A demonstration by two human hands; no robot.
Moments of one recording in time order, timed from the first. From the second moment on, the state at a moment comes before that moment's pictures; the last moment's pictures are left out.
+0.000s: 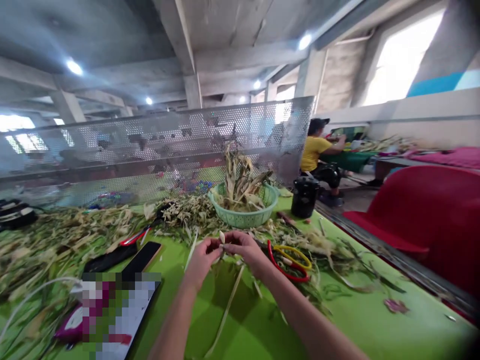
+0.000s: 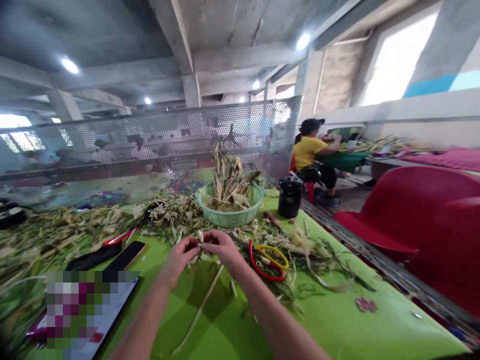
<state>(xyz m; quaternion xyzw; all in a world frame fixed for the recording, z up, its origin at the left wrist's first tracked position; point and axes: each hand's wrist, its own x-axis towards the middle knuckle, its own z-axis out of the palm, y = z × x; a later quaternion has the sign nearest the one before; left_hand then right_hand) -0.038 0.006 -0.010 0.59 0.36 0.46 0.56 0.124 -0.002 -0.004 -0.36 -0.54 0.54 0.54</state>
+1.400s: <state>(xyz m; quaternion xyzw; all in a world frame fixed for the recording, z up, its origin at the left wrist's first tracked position) -0.039 0.010 -0.020 0.54 0.39 0.48 0.57 0.121 -0.001 -0.009 -0.42 -0.54 0.47 0.56</state>
